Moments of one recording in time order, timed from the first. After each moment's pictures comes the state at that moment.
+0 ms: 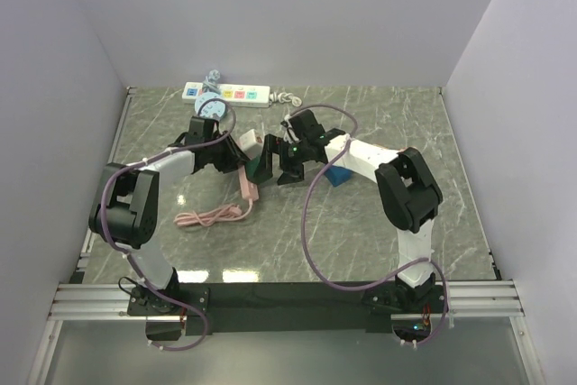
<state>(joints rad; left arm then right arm) -0.23 1.73 1.01 -0.10 0.34 -0.78 0.61 1.97 1.41 -0.34 -0.53 0.72</state>
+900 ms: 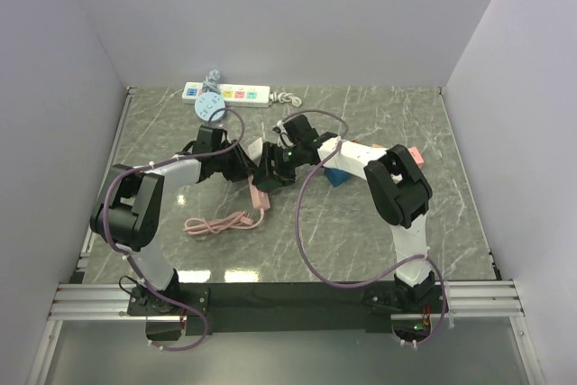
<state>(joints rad) -0.29 1.72 0.93 -0.02 0.37 -0.83 0.63 2.05 1.43 -0.28 -0.62 0.70</state>
